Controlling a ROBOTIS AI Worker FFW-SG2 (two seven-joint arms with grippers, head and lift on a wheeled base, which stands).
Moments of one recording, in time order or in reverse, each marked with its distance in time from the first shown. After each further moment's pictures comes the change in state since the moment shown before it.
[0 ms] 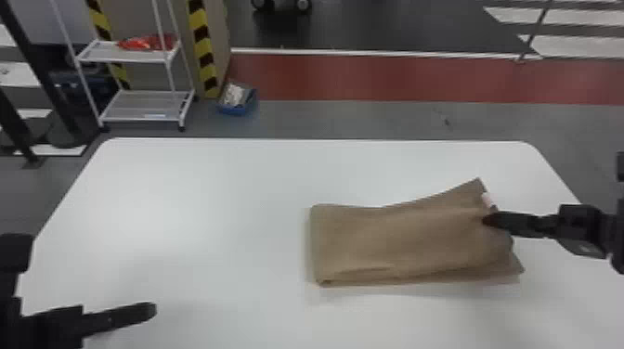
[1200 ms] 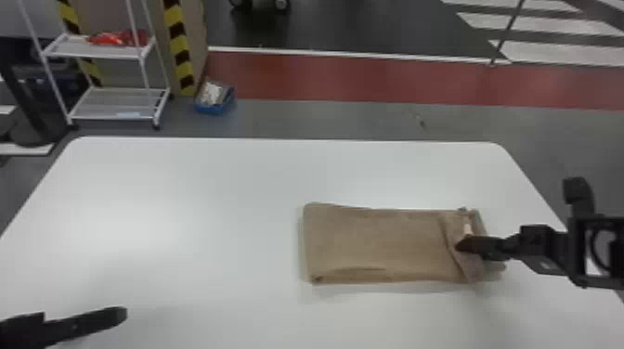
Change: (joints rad) left arm 0.010 -0.001 0.011 -0.011 0.011 -0.011 -0.009; right arm -0.027 -0.034 0.038 0.184 0.047 0.000 -0.008
